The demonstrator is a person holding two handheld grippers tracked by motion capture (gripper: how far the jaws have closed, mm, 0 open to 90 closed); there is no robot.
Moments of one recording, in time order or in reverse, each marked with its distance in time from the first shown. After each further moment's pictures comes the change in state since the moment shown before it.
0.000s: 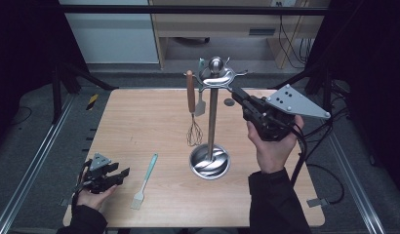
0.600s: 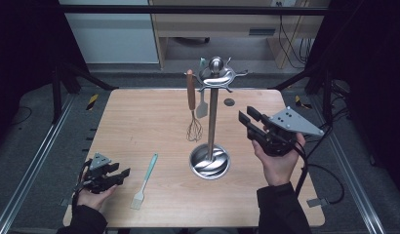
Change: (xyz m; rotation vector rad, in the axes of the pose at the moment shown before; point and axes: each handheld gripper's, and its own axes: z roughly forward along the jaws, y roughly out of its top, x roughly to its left) left arm 0.000 0.002 -0.001 0.013 -0.016 -0.008; right arm -0.020 -0.065 -0.011 0.133 -0.080 0.044
